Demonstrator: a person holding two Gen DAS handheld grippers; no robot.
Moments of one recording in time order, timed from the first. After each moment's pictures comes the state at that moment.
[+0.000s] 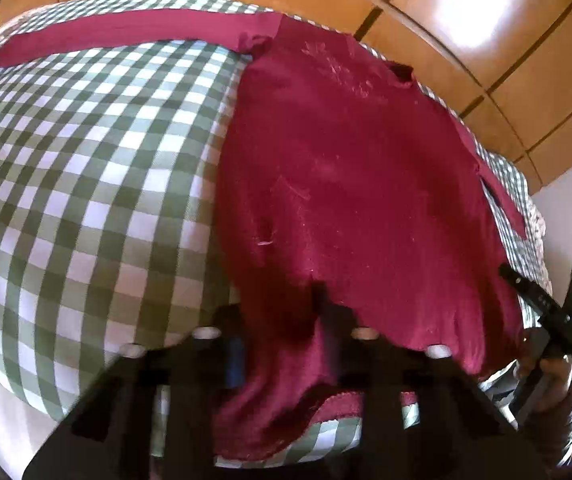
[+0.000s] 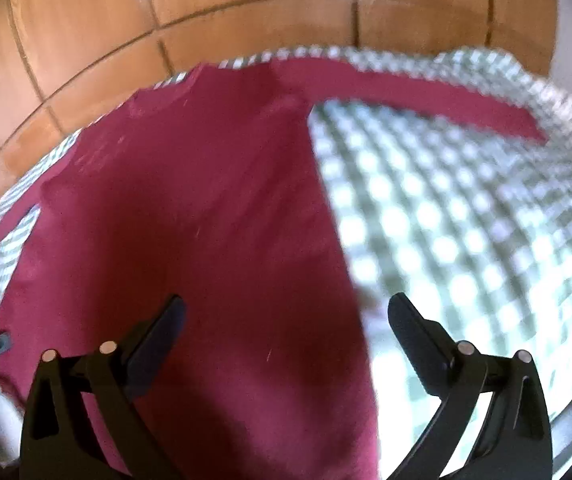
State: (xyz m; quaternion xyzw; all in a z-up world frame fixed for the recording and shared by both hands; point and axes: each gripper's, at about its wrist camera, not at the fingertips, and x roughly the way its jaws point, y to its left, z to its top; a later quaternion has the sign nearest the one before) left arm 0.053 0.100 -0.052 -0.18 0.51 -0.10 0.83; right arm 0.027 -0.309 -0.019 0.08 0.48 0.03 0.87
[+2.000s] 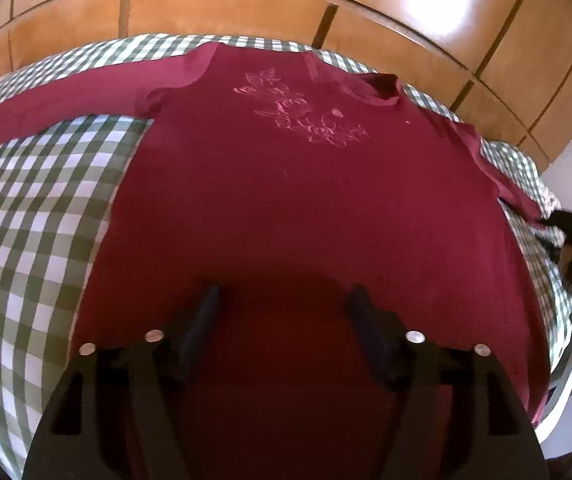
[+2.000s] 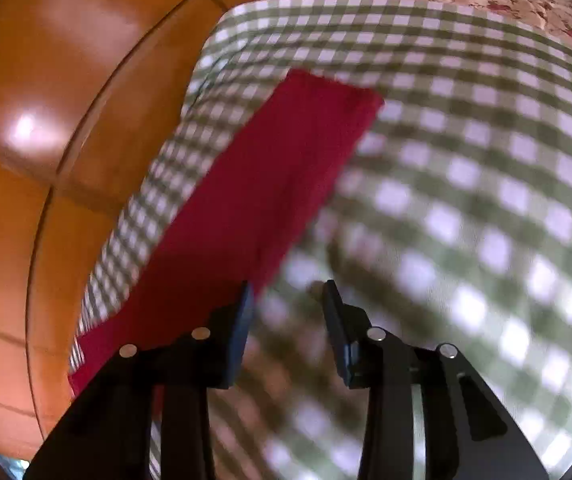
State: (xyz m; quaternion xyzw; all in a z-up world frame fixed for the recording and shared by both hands) left arm 0.129 0.040 -0.054 -0.10 0.47 -0.10 0.87; right arm 0.183 -0.634 -0.024 0.43 0.38 -0.20 0.80
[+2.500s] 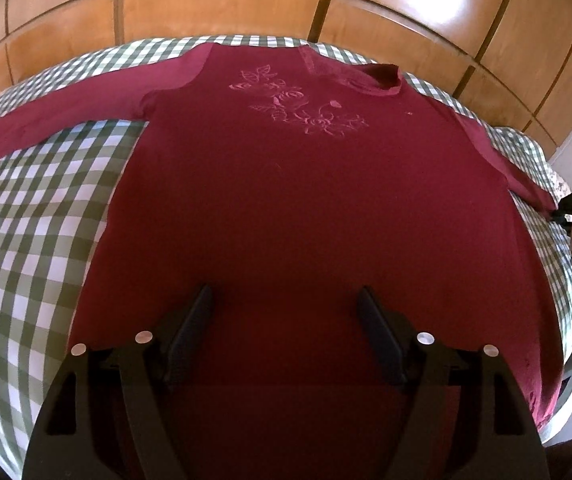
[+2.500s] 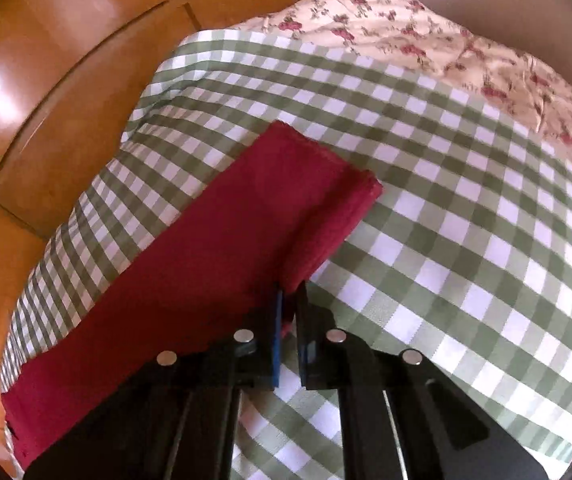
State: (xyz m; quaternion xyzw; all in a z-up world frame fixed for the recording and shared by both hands) left arm 0.127 0.036 -0.053 -0.07 0.48 -0.09 0.87; right arm 0.211 -0.660 -0.012 0.30 0.42 -0.28 0.81
